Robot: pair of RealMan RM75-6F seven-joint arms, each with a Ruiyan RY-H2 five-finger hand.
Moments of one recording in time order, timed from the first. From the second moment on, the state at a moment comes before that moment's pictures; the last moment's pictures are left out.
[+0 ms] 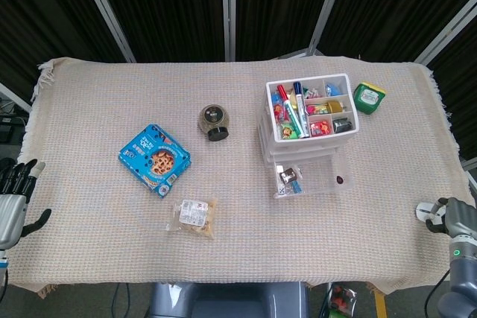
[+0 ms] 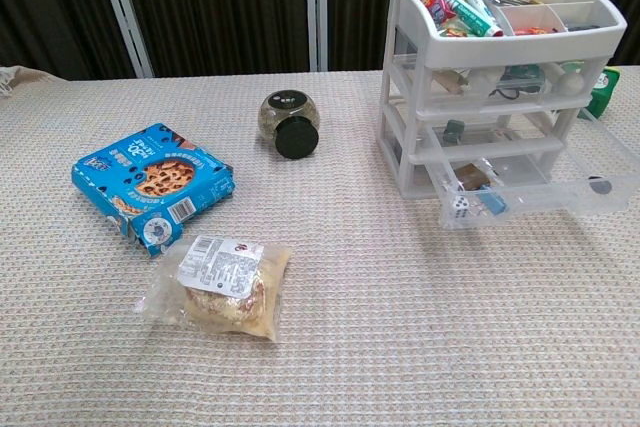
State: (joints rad) left arm -0.11 -1.12 -0.04 -1.62 1.47 1.46 0.13; right arm 0.34 -1.17 0.10 -1.49 -0.60 1.02 -0.29
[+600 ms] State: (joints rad) left arm -0.11 -1.12 -0.04 -1.62 1.47 1.46 0.13; right arm 0.33 -1.25 0.12 -1.36 -0.60 1.03 -0.29
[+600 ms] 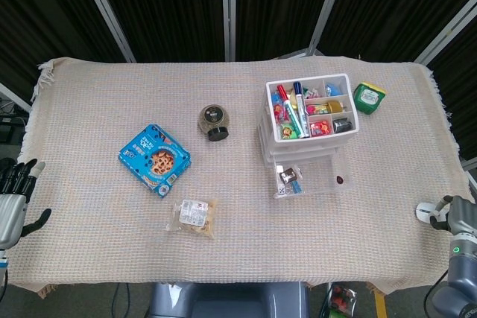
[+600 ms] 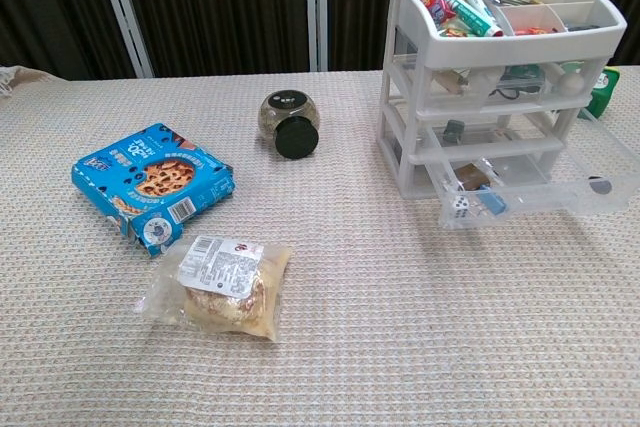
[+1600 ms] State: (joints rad) left arm -0.11 -1.12 -0.04 -1.62 1.47 1.46 0.13; right arm 0.30 -1.33 0.18 -1.23 -0.61 1.03 -0.29
